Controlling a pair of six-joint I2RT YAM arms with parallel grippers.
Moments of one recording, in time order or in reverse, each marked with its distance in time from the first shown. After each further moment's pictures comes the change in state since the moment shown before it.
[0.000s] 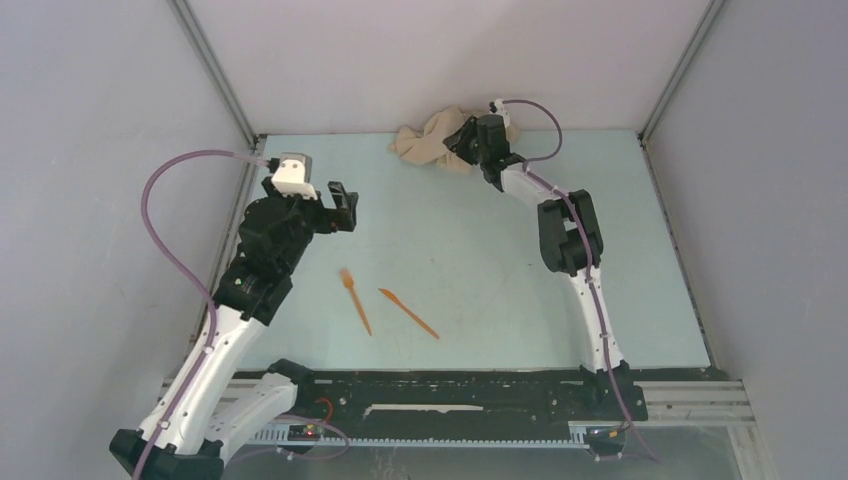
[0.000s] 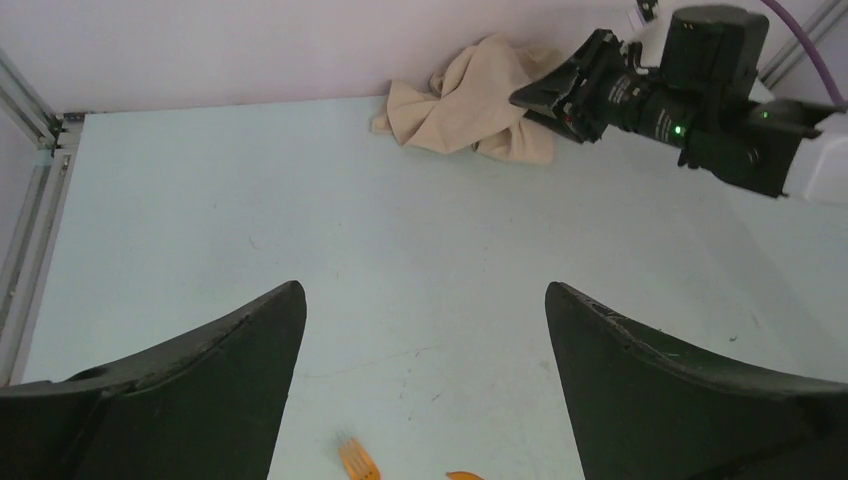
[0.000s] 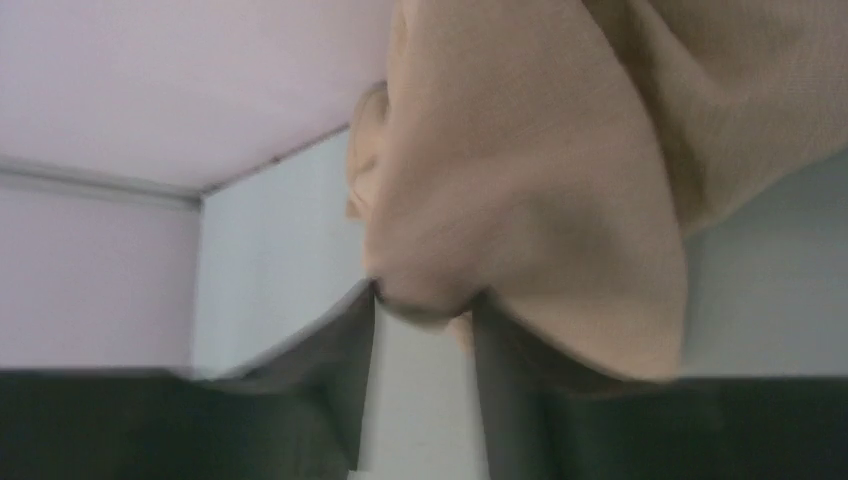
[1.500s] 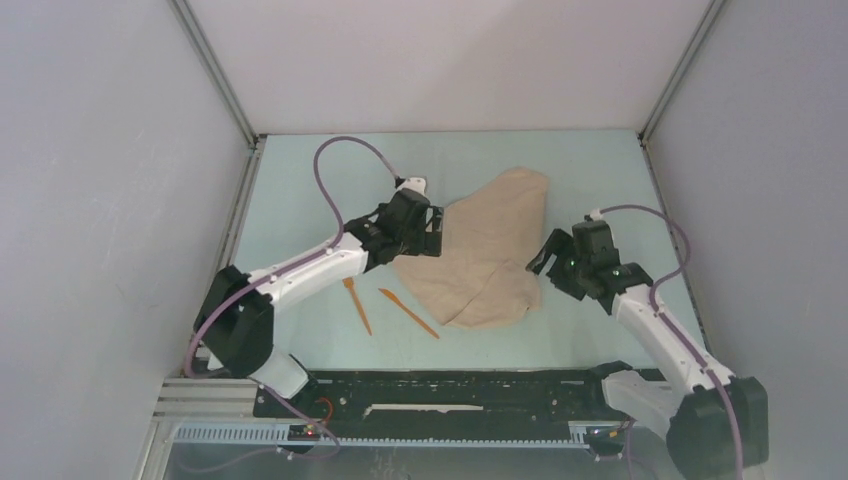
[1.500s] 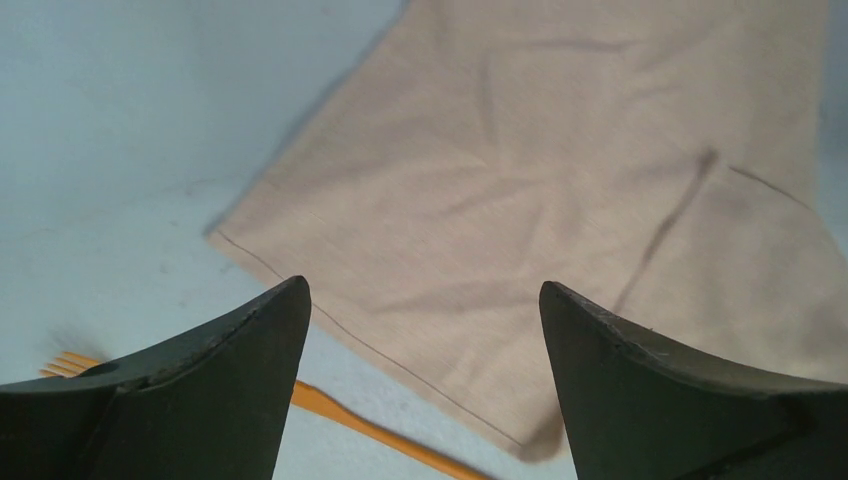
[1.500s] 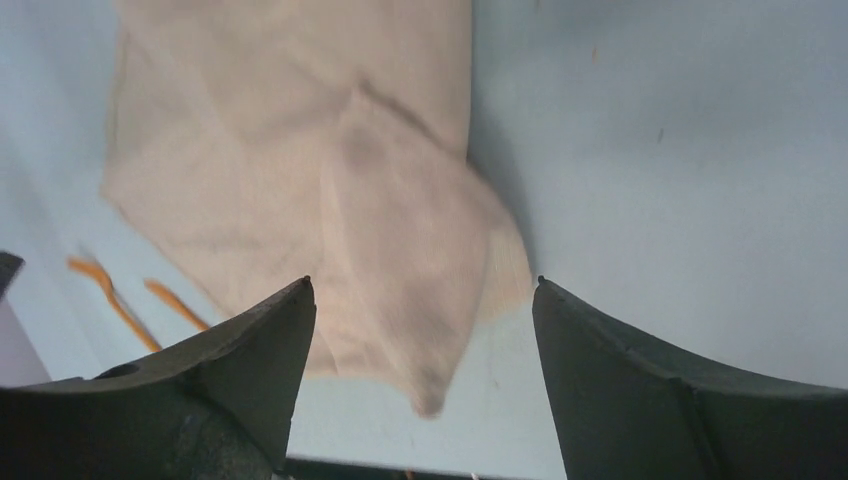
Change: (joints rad) left arm -0.408 0.661 0.126 -0.122 -0.146 -0.342; right arm -0.101 -1.504 -1.373 -0.684 -0.010 -0.053
